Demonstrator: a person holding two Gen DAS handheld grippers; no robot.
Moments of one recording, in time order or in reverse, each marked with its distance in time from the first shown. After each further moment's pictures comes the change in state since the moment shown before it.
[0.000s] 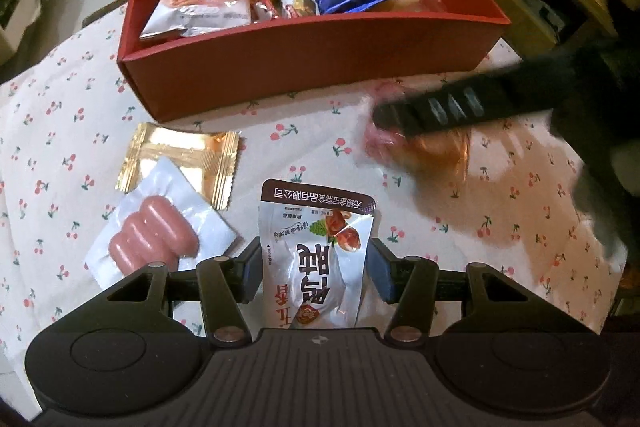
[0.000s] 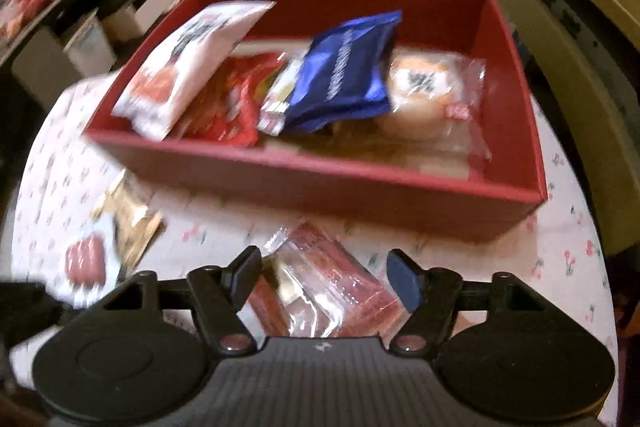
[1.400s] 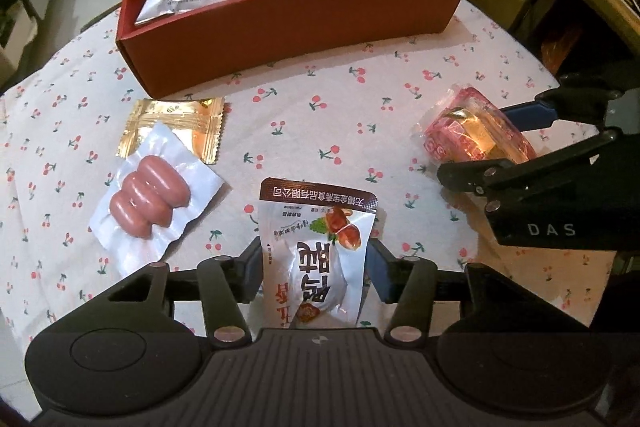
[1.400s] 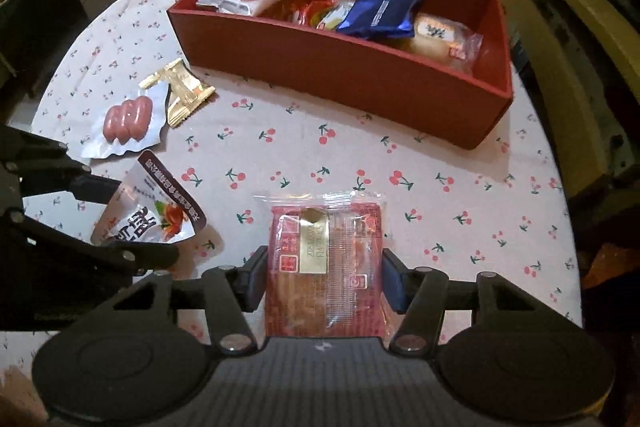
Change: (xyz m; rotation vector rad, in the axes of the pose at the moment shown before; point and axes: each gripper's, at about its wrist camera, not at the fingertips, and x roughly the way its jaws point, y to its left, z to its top) left arm -0.013 -0.016 -0.035 0.077 -0.016 0.028; right arm -0.046 0.022 -0.073 -0.168 -0.005 -0.088
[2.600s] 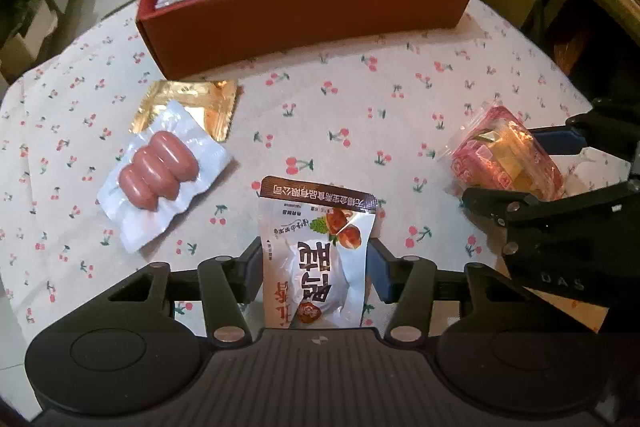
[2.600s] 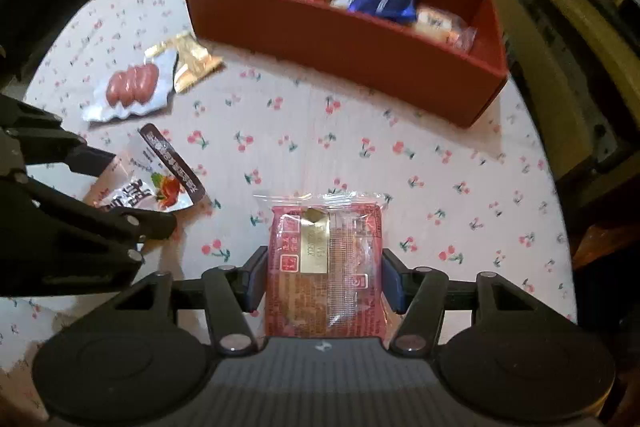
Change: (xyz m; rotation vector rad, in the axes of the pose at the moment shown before) left arm -0.004 -0.004 -0.007 -0.038 -0.020 0.046; right arm -0.011 0.022 -0.028 -0.032 -0.035 -0.083
